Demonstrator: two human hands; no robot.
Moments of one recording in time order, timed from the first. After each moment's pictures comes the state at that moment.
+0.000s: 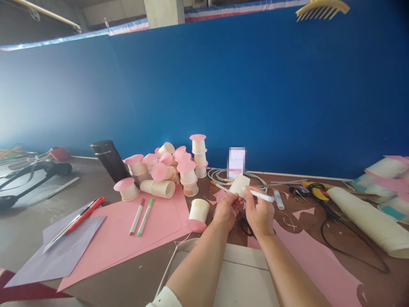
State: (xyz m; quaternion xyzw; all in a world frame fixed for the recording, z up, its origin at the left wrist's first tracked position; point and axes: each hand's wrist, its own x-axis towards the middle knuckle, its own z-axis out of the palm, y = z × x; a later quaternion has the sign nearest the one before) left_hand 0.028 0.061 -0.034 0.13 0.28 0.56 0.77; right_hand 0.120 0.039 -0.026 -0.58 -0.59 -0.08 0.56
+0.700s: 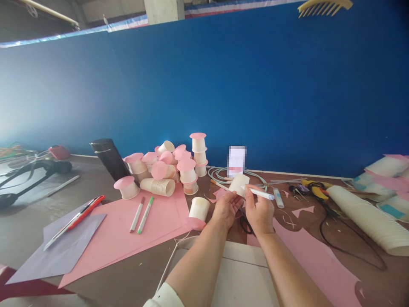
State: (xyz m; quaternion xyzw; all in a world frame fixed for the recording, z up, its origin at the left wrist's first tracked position) left_hand 0.025 0.060 -0.032 0.12 0.28 0.56 0.77; right_hand 0.121 0.039 -0.027 -0.57 -0.59 -0.08 0.56
